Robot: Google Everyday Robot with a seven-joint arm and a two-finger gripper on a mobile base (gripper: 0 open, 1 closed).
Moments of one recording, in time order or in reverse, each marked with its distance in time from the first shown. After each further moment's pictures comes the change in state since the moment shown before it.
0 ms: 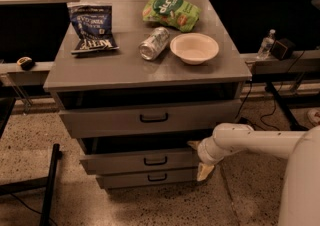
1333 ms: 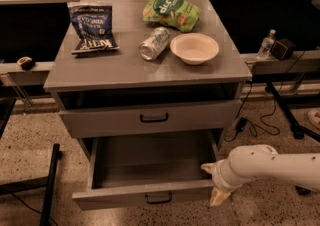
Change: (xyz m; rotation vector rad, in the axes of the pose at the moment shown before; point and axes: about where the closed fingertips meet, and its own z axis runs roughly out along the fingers) arm -0.014 0.101 -0.060 -0.068 0.063 0.091
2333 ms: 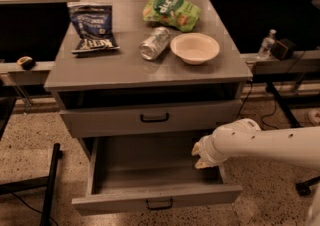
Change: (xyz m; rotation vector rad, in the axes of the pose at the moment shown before) arm -0.028 -0.089 -0.029 0.130 0.067 -0.117
